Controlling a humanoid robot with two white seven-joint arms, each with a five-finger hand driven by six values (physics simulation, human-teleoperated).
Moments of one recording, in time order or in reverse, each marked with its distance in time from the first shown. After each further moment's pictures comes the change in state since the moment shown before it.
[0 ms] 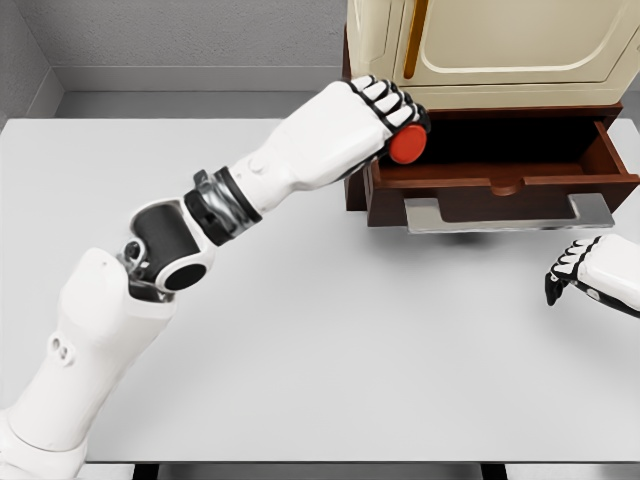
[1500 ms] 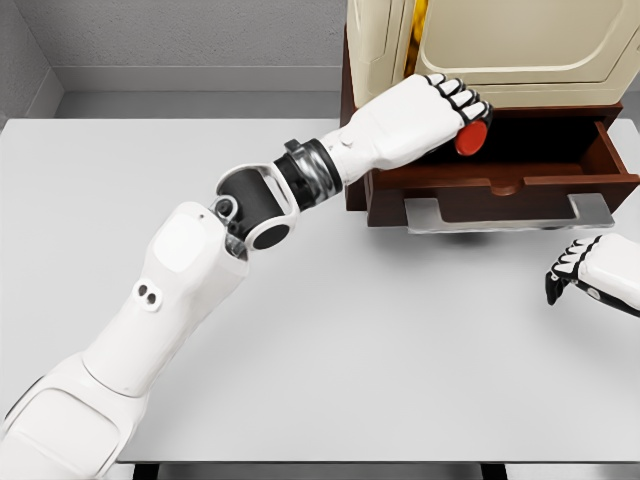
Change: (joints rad) left arm -0.189 -0.170 -0.112 0.320 -0.114 -0.001 -0.001; right arm -0.002 0.000 0.000 0.002 -0.002 0.000 0.000
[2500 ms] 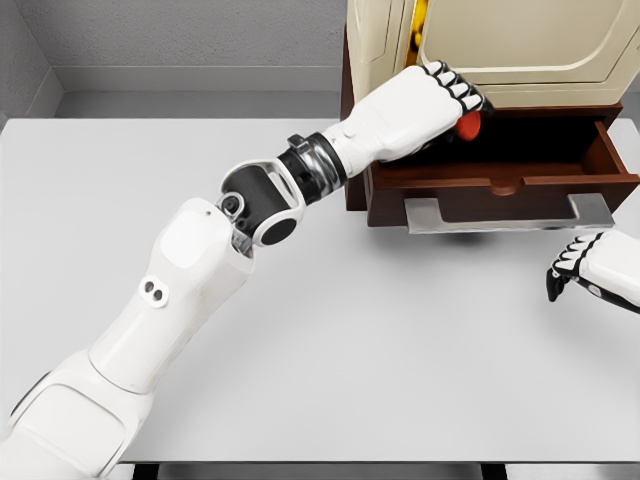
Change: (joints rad) left arm -0.009 -0.018 -0.003 0.016 -0.003 0.058 0.001; right arm -0.009 0.000 0.001 0.004 0.001 0.000 0.000
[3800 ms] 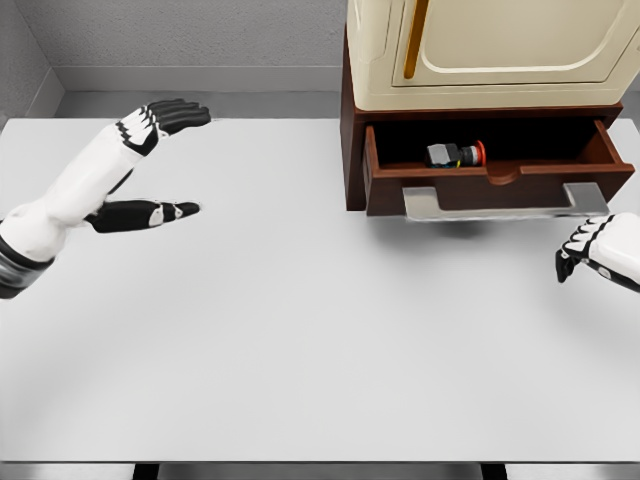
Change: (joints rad) left arm 0.592 0.611 0.511 -0.329 0.921 -0.319 0.007; right arm -0.063 0.014 0.003 0.040 0.020 0.001 0.008
